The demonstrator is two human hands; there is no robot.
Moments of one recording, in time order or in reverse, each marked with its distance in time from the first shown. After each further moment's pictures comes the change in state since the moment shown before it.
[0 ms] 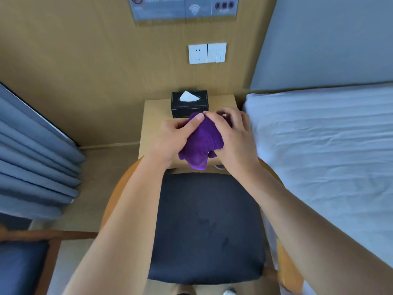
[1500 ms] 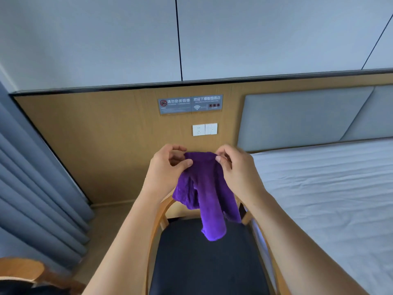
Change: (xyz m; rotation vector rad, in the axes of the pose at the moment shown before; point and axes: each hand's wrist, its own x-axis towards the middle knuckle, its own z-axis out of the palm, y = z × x) left_hand -0.177 0.126 -0.088 0.231 0.165 0.484; right_hand -0.022 -0.156 -0.183 0.274 0.155 0.016
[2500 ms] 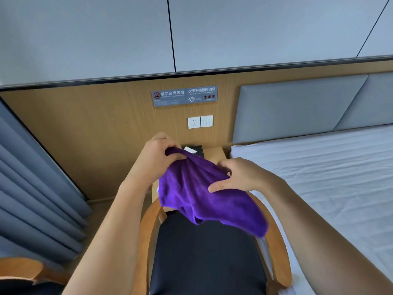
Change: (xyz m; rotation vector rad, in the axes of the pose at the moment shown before) left_hand 0.035 -0.005 -0.021 0.410 -0.213 0.217; right_hand 0.008 0.036 -0.017 -0.095 -0.695 0.158
